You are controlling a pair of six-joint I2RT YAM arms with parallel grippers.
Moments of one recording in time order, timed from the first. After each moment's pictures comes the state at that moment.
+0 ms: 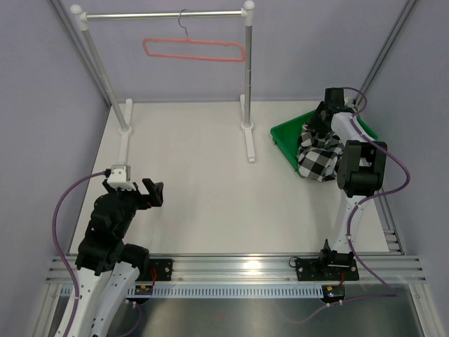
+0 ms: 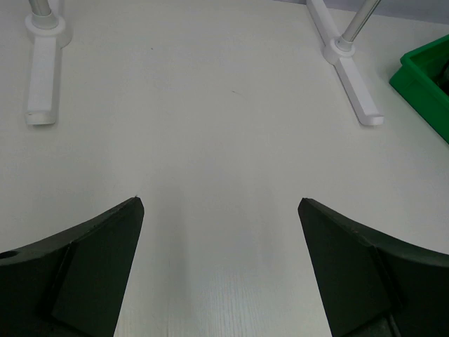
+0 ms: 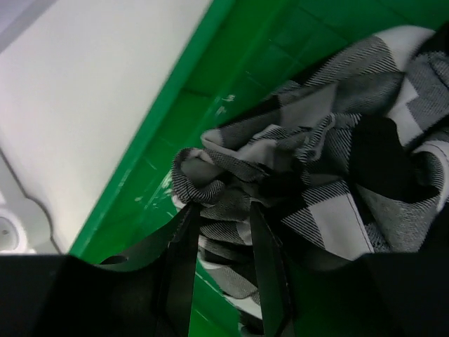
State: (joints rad) left arm -0.27 0.28 0.59 -0.55 -0.10 -0.25; right arm -0.05 2.13 1.74 -0.43 0.04 0.48
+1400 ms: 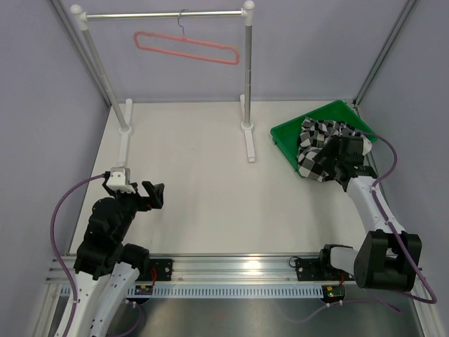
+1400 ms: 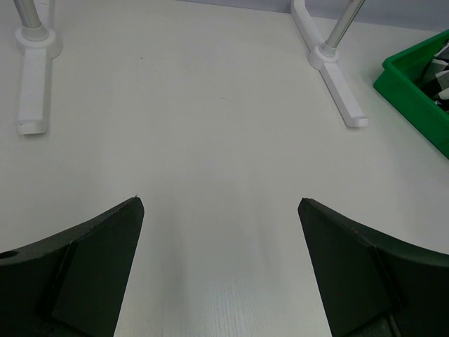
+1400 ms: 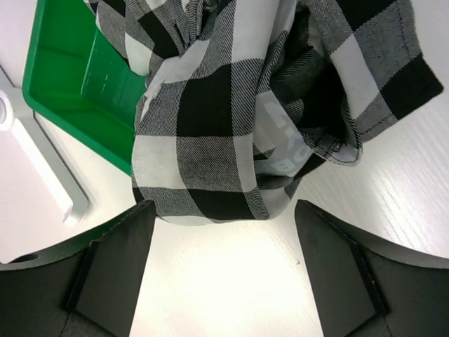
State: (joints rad) left arm -0.30 0.23 0.58 -0.55 -0.10 -0.25; right arm -0.09 1.21 0.85 -0.41 0.09 0.64
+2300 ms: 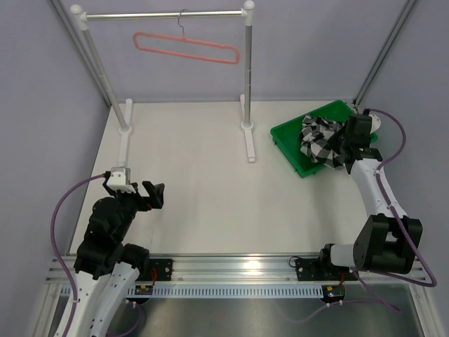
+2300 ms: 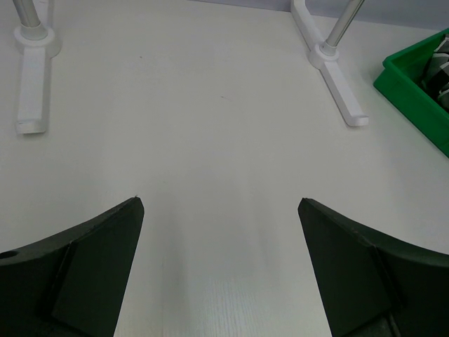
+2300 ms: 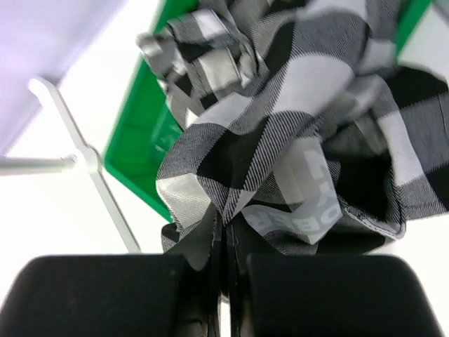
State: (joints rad) left arm -0.30 0.24 0.58 -0.55 -0.10 -0.25; right arm -0.11 1.32 1.00 -0.29 0.08 0.63
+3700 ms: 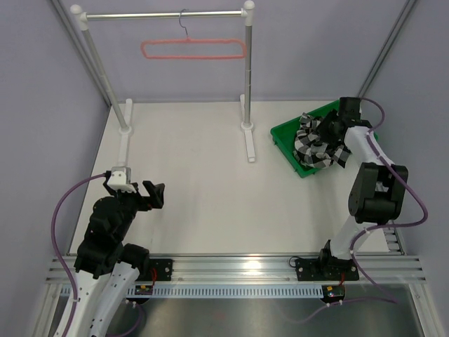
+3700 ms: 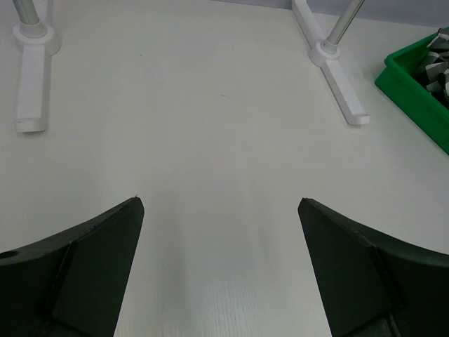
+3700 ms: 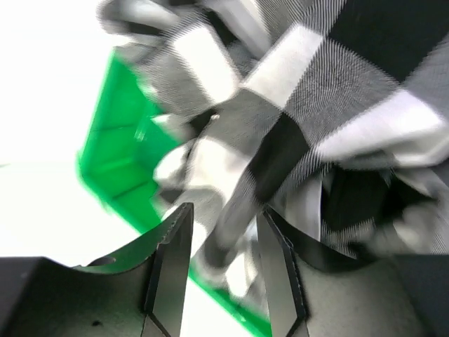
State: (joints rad) left arm -0.30 0.24 0.58 -0.55 -0.10 -0.25; right arm -0.11 1.81 1.39 -0.44 -0.09 0.57
